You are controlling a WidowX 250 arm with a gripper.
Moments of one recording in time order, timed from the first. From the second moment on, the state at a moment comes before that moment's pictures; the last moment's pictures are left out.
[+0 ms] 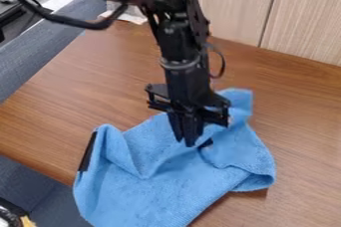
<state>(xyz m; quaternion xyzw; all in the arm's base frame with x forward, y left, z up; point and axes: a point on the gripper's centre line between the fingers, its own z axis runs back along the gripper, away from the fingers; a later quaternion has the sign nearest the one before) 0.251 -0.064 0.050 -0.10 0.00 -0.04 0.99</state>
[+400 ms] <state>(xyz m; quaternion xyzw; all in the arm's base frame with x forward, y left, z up) 0.280 -0.034 0.082 -0.13 -0.03 0.01 0.99</state>
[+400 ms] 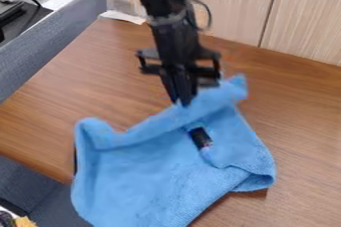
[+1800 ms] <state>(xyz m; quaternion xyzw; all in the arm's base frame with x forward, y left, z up) 0.290 0.116 0.037 -0.09 -0.02 0.23 0.97</state>
